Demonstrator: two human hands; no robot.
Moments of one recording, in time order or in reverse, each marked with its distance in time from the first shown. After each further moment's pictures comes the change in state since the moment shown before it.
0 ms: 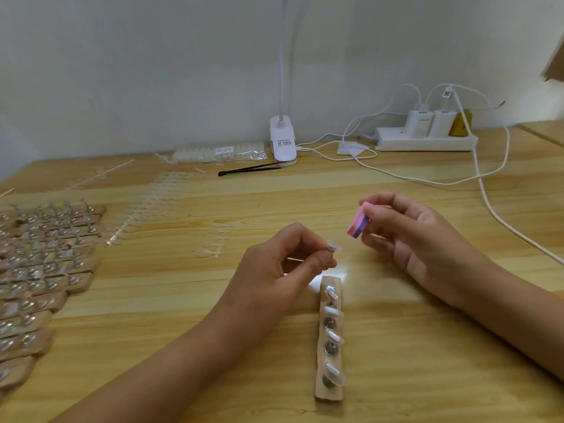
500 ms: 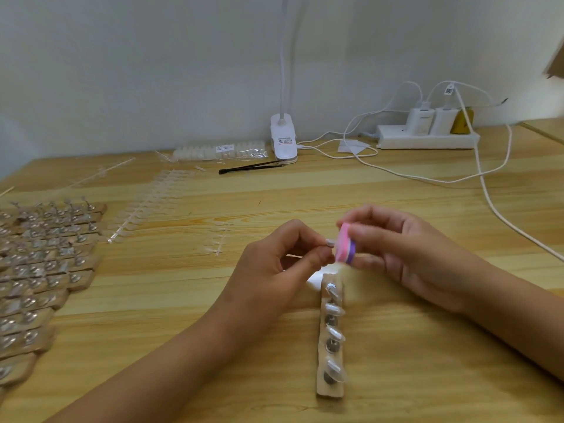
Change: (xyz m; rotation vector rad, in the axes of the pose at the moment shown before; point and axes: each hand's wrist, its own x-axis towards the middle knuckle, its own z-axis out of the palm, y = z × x) left_hand 0.001 0.001 -0.001 0.015 0.010 0.002; right_hand -0.007 0.001 0.010 -0.063 -0.189 0.109
